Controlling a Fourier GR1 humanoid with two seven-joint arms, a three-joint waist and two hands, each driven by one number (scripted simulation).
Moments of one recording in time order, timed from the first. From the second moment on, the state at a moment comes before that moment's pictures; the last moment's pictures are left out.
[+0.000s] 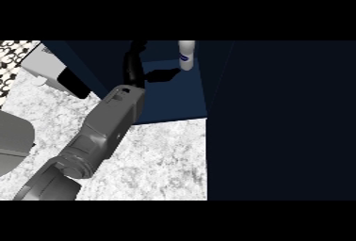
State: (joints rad) left arm -1.16 0.05 -0.26 -0.09 0.48 0.70 -0.55; right arm 0.90 -0.12 0.04 -2.40 -0.22 0.49 -0.26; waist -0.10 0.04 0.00
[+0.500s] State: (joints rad) left arm -1.20 0.06 -0.20 -0.17 0.53 0.50 -0.65; right arm 0.89 -0.13 0.04 -2.40 -0.23 0.50 -0.25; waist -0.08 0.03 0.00
